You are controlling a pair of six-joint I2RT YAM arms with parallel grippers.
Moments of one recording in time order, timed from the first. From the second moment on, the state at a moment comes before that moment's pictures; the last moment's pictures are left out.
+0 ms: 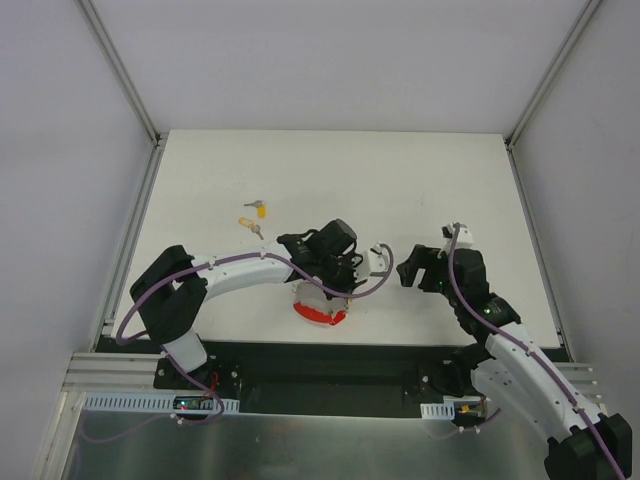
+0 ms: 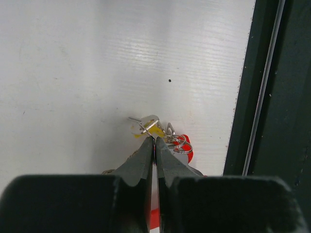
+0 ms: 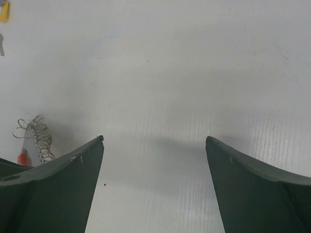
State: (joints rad) left arm -0.97 1.66 1.12 -0.41 0.41 0.33; right arm 0.42 0.66 0.40 -0.28 0.05 0.44
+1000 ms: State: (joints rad) left arm -0.94 1.63 1.15 -0.37 0.26 0.27; right arm 0.42 0.67 0.39 -0.24 -0.03 0.41
